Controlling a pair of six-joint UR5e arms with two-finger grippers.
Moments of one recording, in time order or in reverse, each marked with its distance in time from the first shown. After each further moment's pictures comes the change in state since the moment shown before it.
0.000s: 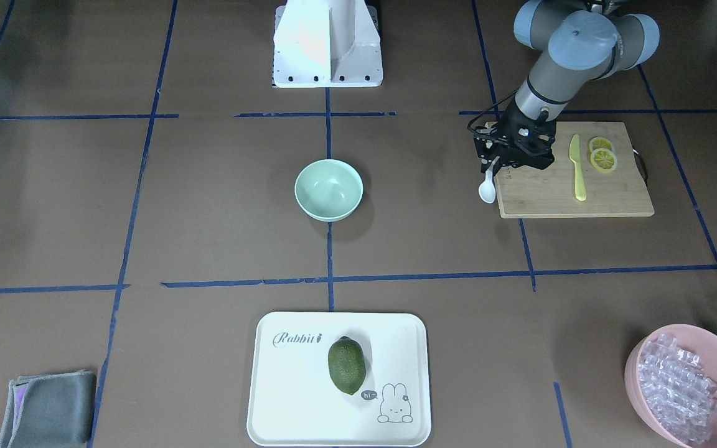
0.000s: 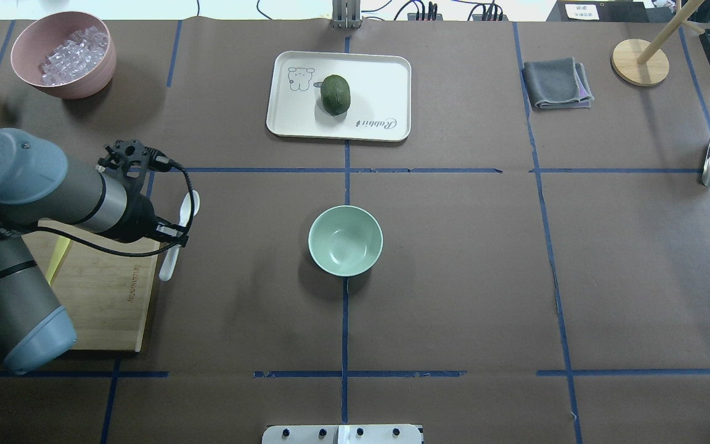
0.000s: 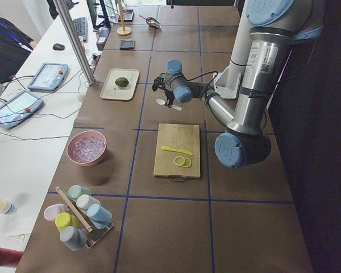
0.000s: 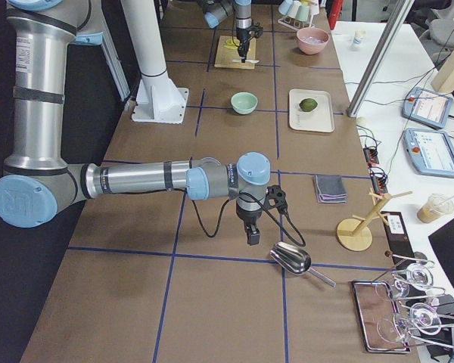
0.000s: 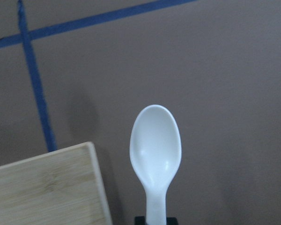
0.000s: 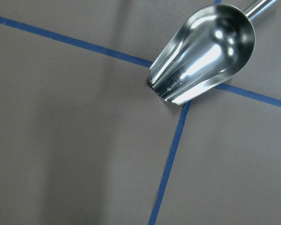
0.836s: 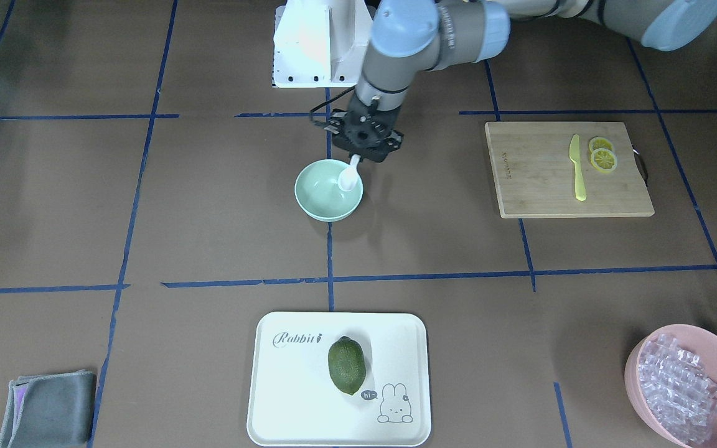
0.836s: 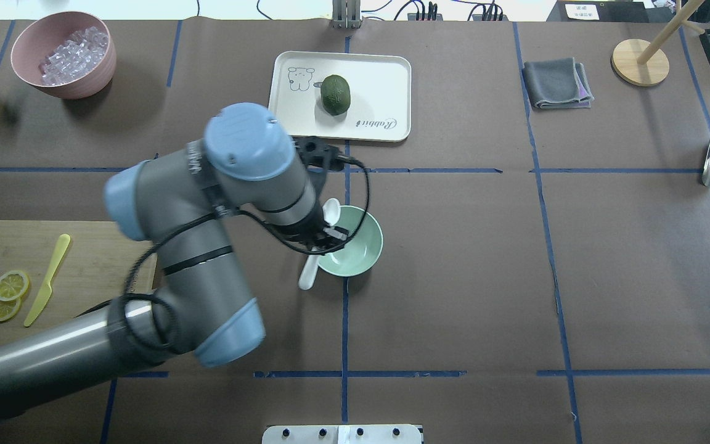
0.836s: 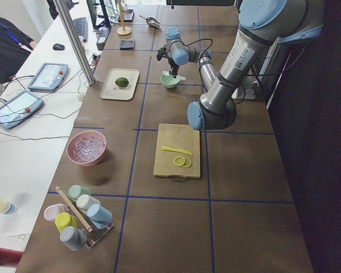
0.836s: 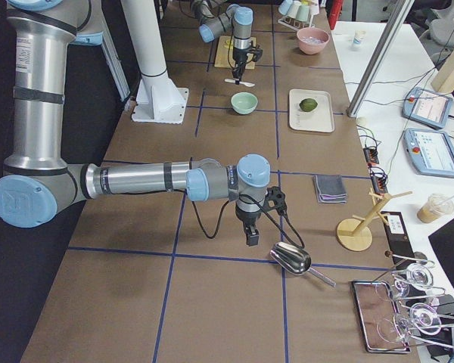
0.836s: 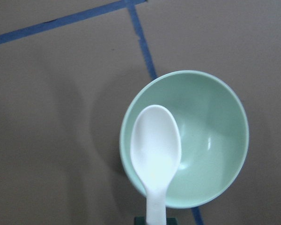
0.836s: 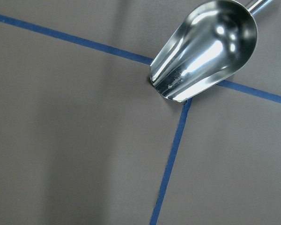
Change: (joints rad) left arm 0.132 -0.529 0.273 0.302 0.008 -0.060; right arm -0.001 0.001 -0.006 -0.003 0.005 0.001
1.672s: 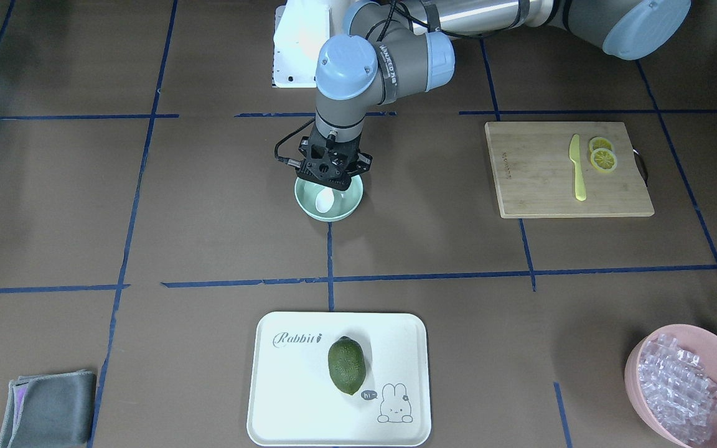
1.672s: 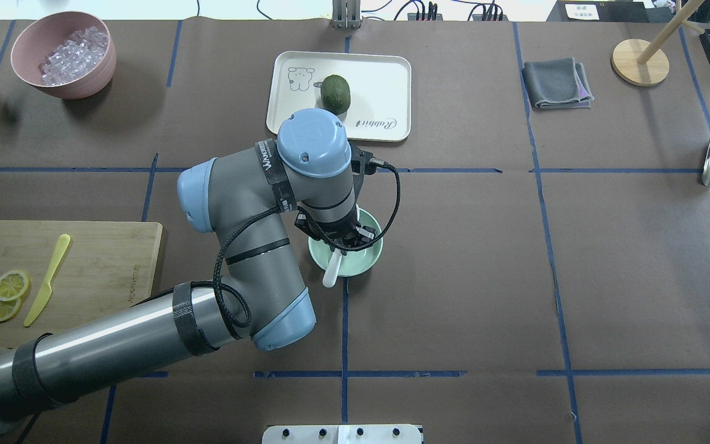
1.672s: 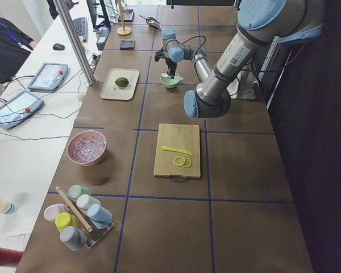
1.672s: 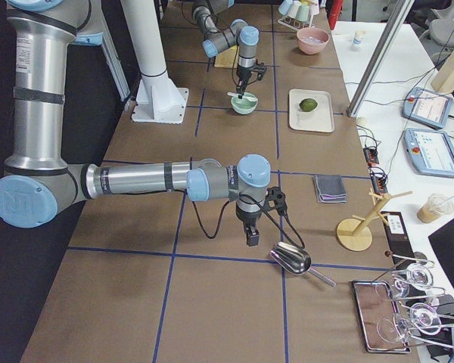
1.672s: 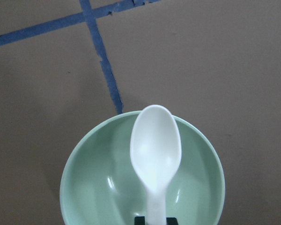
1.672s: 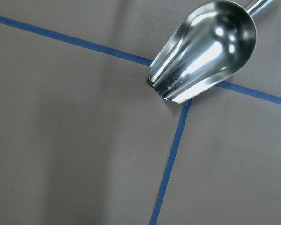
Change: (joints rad) left arm 0.020 -0.076 0.157 0.001 0.006 -0.001; right arm 0.000 0.003 -0.001 0.000 -0.001 0.002
